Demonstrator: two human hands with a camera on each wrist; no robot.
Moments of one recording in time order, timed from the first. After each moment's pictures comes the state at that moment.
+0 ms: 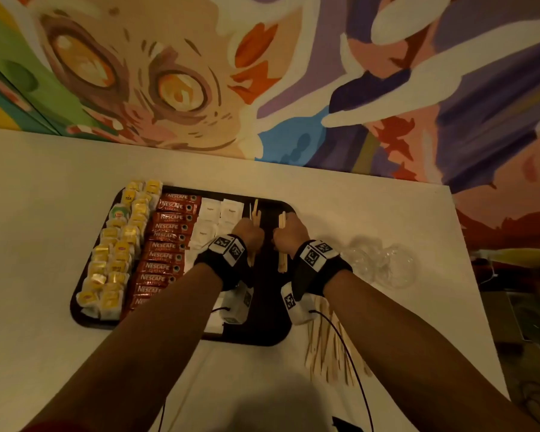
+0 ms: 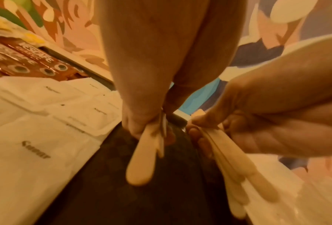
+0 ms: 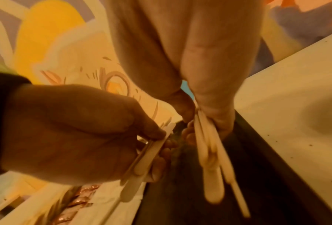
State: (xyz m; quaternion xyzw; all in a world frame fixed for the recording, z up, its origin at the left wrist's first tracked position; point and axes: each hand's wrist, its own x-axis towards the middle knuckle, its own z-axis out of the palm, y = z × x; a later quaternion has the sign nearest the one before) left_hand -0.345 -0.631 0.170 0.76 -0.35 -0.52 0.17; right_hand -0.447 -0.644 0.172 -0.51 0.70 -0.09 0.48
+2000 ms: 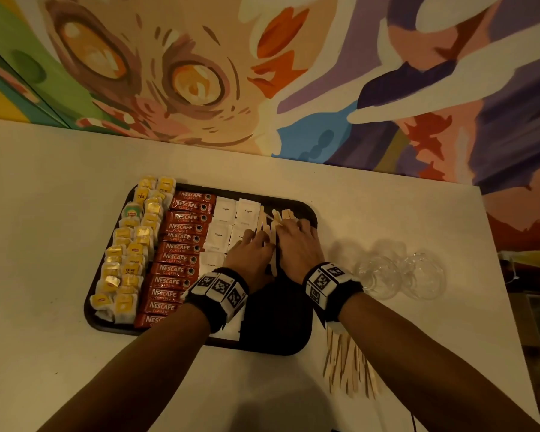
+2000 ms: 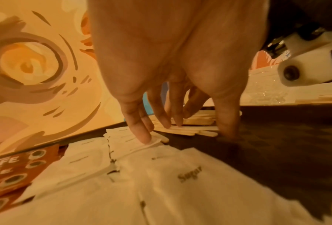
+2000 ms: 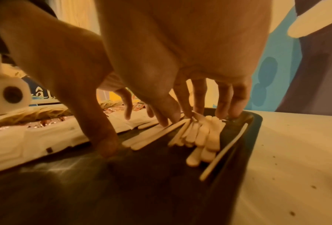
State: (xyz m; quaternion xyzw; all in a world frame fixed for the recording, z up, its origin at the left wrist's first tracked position) left_hand -0.314 -0.589 0.155 0.62 -0.74 -0.24 -0.10; right_hand -0.442 -0.626 0.149 -0.84 0.52 0.08 0.13
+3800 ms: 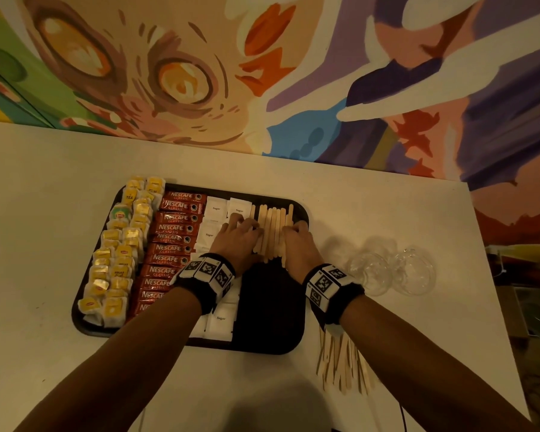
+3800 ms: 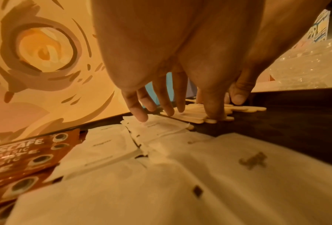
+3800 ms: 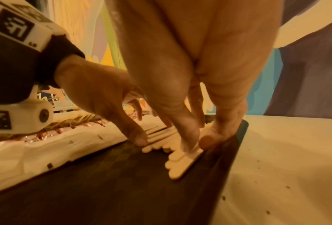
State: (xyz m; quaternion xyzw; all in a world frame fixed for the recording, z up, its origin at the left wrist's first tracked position) left_hand -0.300 -0.612 0.151 0.62 -0.75 -0.21 -0.09; right_hand -0.457 -0.623 0.155 -0.74 0.60 0.01 0.31
